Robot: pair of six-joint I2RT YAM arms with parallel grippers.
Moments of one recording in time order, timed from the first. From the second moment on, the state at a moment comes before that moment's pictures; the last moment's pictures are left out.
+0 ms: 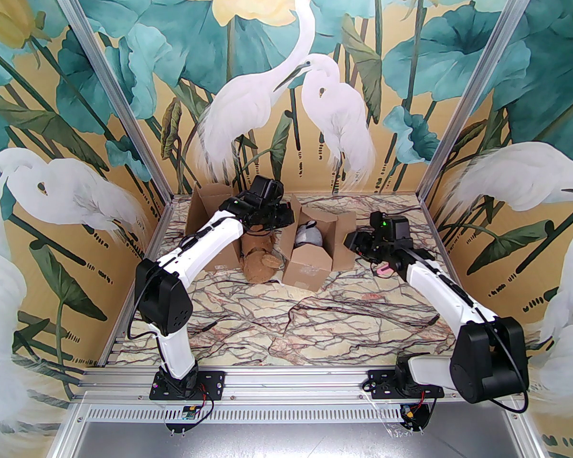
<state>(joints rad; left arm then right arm) -0.54 1.85 1.76 -0.68 0.20 -0.61 0.14 1.33 0.96 -0.37 -0.42 0.62</state>
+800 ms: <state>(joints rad) -0.66 1.74 1.69 -0.50 0.09 -0.53 0.52 1.54 1.56 -0.78 0.00 0.58</state>
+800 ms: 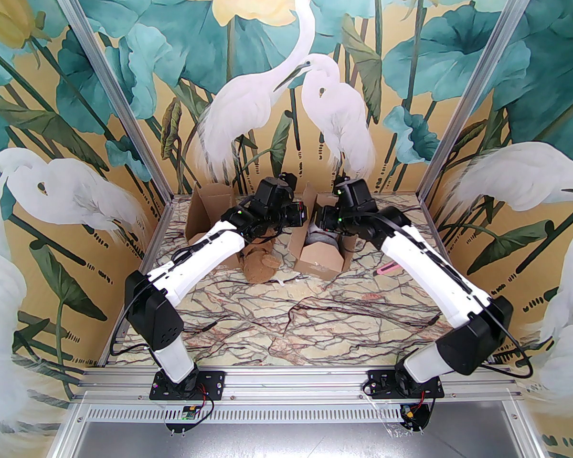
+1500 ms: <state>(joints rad) -0.68 1.73 1.69 -0.50 0.08 -0.52 0.52 1.63 1.47 -0.60 0.28 0.57</state>
